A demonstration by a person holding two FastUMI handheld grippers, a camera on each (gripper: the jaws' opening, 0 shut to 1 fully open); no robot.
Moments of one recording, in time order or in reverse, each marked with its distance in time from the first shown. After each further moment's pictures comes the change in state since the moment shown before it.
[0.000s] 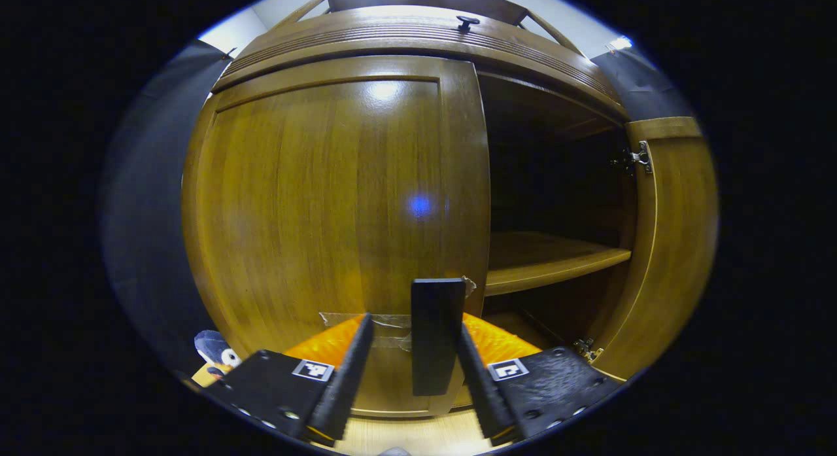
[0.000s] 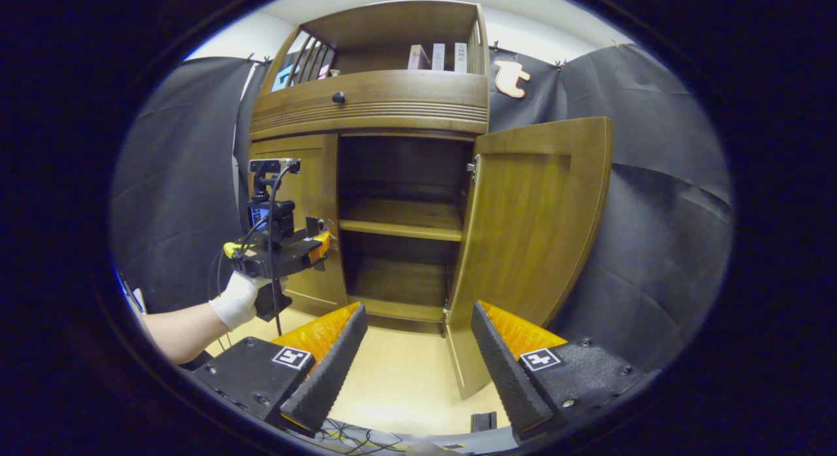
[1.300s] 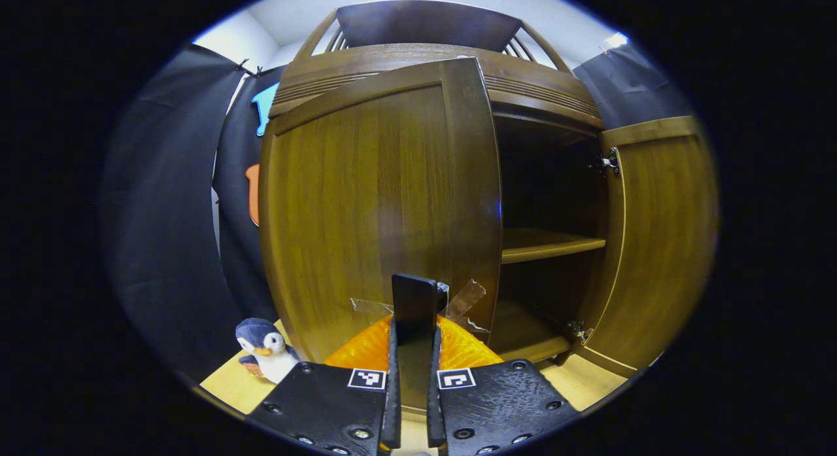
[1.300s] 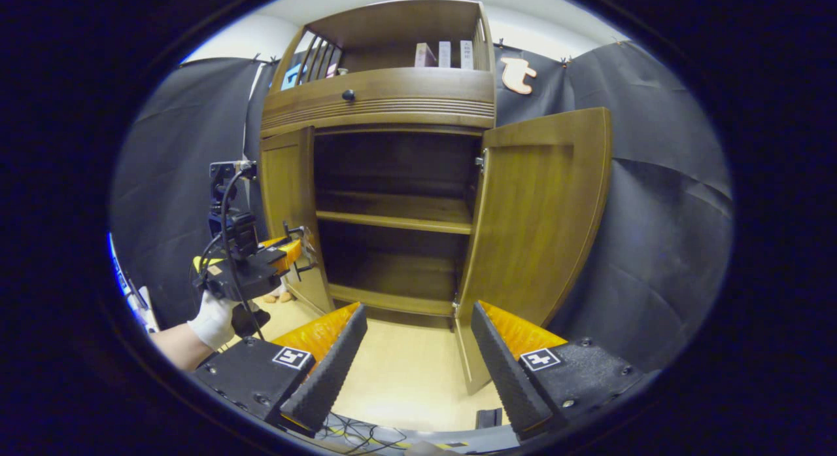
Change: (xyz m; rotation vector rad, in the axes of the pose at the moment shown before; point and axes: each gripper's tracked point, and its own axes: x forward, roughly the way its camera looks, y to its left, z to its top) left arm -0.107 0.022 -0.006 0.038 -0.025 0.105; right arm -0.006 0.011 -0.015 -0.009 0.004 0.048
